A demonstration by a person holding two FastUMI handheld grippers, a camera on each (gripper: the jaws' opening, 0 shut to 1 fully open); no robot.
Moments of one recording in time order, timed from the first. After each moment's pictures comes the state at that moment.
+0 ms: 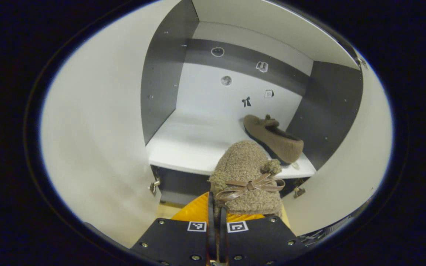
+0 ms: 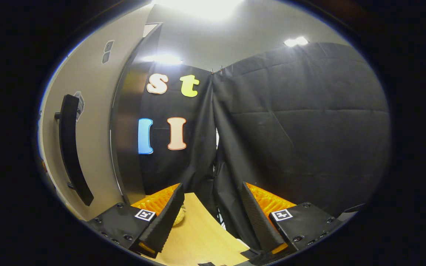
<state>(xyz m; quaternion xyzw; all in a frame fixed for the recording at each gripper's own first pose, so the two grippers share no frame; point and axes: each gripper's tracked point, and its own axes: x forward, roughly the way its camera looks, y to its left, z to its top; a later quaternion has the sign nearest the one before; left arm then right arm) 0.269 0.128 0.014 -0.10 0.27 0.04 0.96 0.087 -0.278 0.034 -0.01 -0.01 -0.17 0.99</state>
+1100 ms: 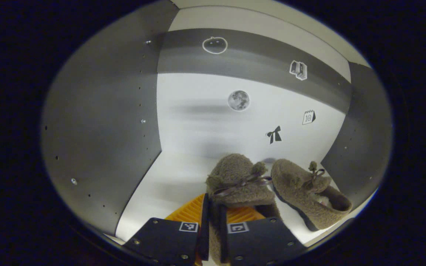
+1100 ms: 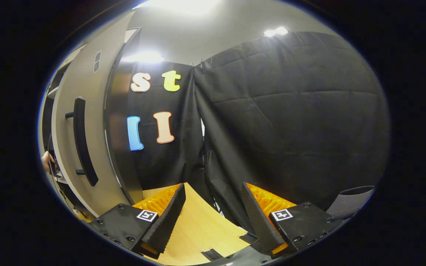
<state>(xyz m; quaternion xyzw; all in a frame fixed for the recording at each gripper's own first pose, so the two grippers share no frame) 0.462 0.156 0.014 -0.05 0.26 0.07 0.96 0.032 -0.288 0.007 0.03 0.02 -0.21 0.98</state>
